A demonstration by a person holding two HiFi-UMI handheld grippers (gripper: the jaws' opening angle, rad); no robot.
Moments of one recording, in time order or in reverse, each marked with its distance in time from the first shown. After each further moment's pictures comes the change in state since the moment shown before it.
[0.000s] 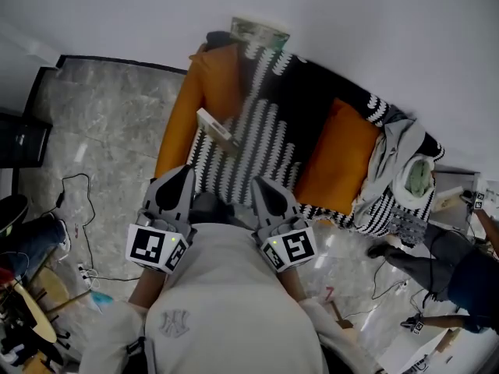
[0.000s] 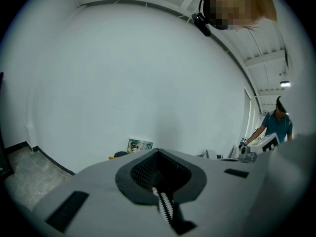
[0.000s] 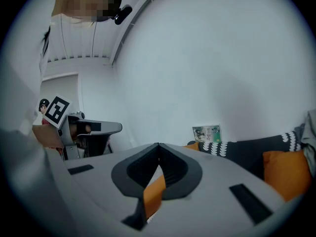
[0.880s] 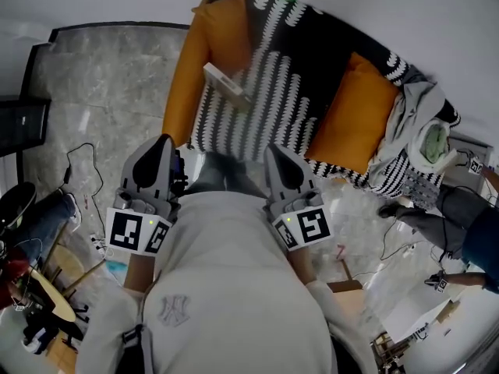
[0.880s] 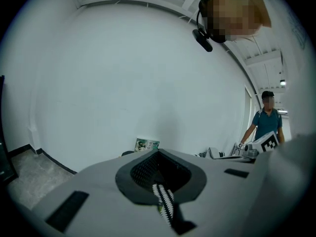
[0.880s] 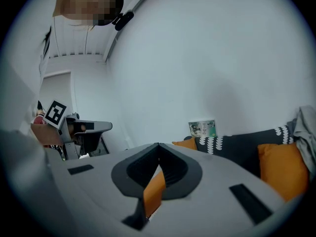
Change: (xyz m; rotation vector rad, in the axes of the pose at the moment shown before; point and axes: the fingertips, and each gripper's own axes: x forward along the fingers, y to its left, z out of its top) left arm -0.044 0.046 0.007 0.011 0.010 0.007; right arm -0.007 0.022 -0.009 0.037 0.033 -0.075
